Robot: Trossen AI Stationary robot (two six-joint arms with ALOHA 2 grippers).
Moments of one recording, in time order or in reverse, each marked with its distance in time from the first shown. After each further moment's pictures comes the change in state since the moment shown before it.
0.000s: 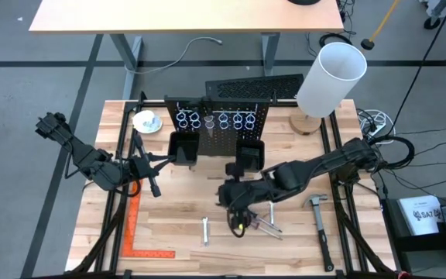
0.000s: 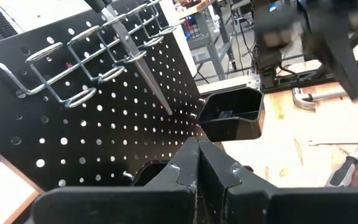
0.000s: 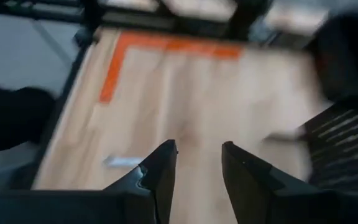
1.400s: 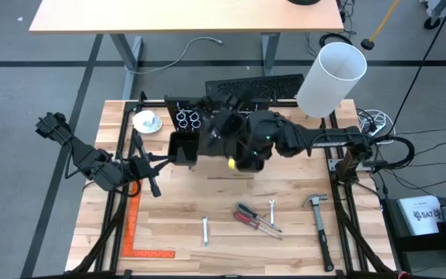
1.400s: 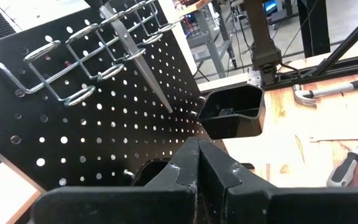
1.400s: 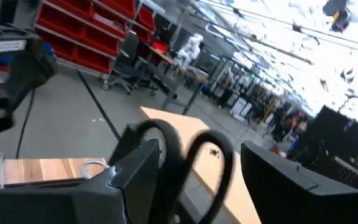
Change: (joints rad) left arm 0.000 0.000 0.000 -0.015 0.000 0.001; right arm -0.236 -0.001 0.206 0.625 0.563 -0.685
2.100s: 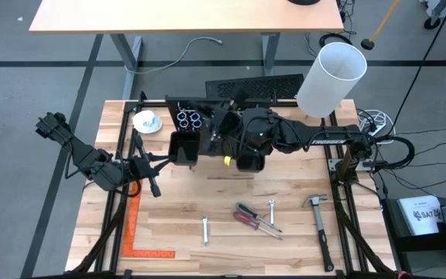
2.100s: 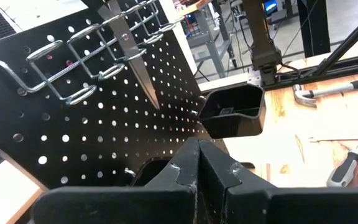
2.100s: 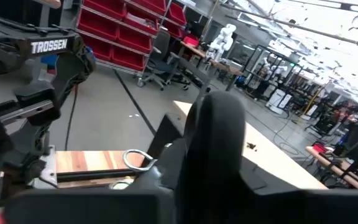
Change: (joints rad) left arm 0.000 0.000 0.000 0.000 0.000 0.000; right arm -0.039 0.000 0.000 -0.126 -0.143 0.165
